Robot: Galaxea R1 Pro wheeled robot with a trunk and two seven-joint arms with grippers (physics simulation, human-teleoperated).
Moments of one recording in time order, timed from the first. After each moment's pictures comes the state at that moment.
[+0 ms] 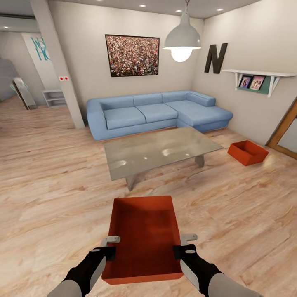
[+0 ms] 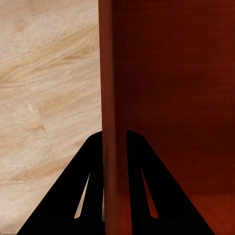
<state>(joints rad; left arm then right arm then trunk) -0.55 -0.08 0.00 -0.43 0.01 0.27 0.12 -0.63 0.08 0.56 -0.29 -0.45 0.12 -0.29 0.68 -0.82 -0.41</state>
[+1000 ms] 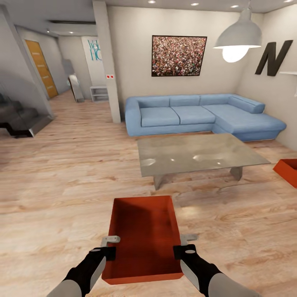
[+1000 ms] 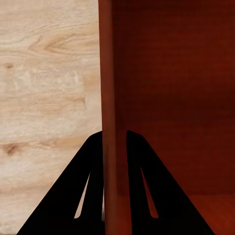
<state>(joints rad) -0.55 -0.08 0.00 -0.43 0.01 0.27 0.12 -0.63 0.08 0.56 -0.30 -0.45 0.12 -0.29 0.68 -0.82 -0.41</state>
